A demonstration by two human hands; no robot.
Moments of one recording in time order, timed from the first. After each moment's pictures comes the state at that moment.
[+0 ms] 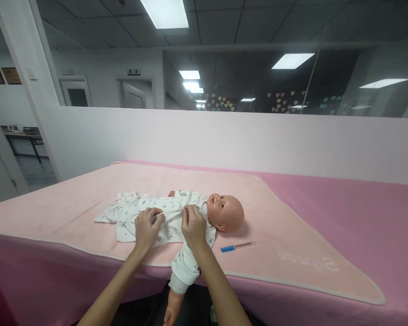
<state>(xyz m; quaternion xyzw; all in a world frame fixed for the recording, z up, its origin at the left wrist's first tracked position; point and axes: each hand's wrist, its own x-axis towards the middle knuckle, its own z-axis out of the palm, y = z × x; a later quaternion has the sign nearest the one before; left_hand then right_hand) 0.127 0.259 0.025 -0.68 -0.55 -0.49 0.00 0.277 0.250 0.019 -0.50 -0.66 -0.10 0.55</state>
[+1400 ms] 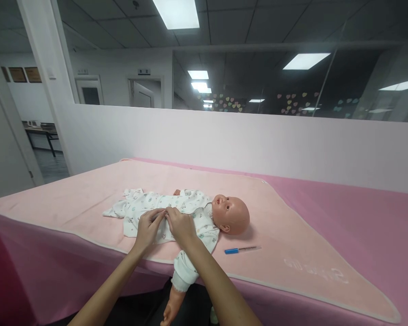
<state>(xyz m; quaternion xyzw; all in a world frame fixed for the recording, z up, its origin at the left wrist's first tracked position) 0.111 0.260 0.018 -0.68 -0.47 -0.55 -0.13 0.241 0.262 0.018 -0.46 -0.80 -0.15 0.36</state>
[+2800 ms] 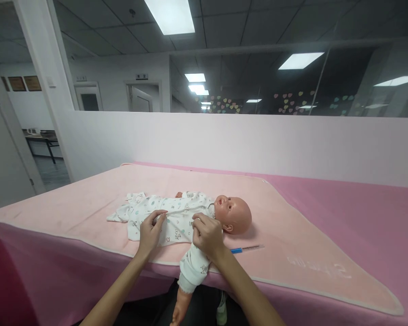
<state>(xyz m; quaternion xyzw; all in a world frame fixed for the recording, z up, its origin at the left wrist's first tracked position) 0.109 0.251 0.022 -0.64 -0.49 -0.58 -0.14 0.300 0.220 0.028 -0.38 -0.75 -0.21 0.50</state>
